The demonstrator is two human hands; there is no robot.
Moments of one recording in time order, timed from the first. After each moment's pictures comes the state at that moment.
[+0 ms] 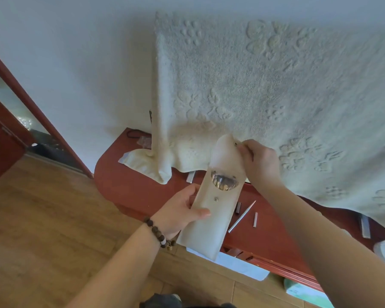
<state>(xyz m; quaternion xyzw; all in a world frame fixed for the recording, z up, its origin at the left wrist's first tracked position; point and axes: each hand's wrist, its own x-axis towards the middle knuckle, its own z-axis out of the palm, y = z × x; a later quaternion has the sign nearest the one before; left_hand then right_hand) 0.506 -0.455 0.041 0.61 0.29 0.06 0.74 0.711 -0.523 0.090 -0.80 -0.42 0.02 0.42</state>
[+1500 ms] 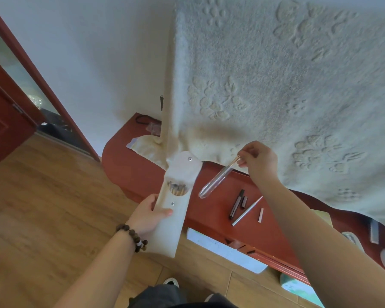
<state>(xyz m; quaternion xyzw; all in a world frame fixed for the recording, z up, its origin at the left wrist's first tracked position) 0.431 -0.430 -0.017 0.58 0.52 0.07 0.62 0.719 -0.502 0.045 -0.79 -0.29 0.19 0.51</state>
